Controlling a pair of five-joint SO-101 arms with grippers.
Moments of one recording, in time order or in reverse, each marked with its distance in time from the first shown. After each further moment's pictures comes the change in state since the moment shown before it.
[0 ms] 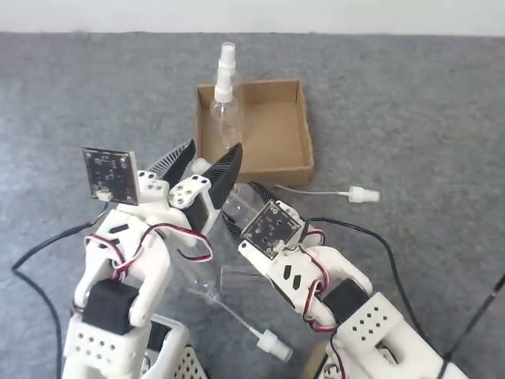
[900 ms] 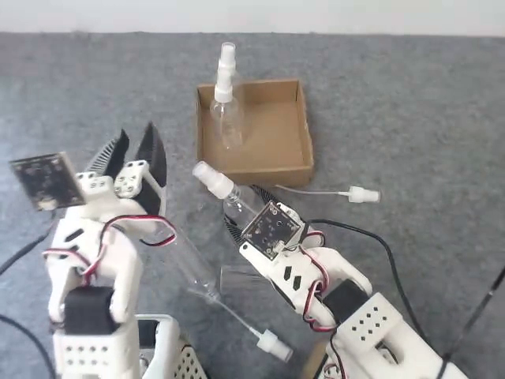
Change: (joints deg) left arm -17.8 -0.5 -3.2 1.2 0.0; right arm 0.2 0.0 1.1 0.0 0.0
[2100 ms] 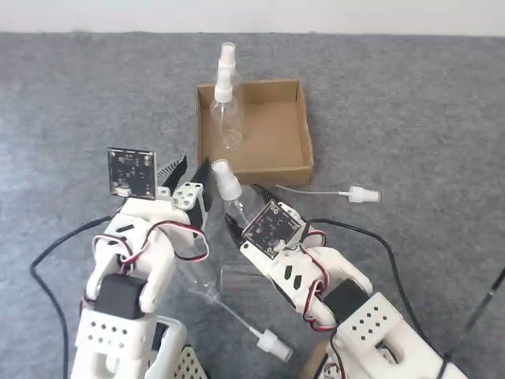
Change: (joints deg) left arm 13.1 0.5 13.1 -2.5 -6.2; right arm 0.3 0.0 0.0 0.0 0.0
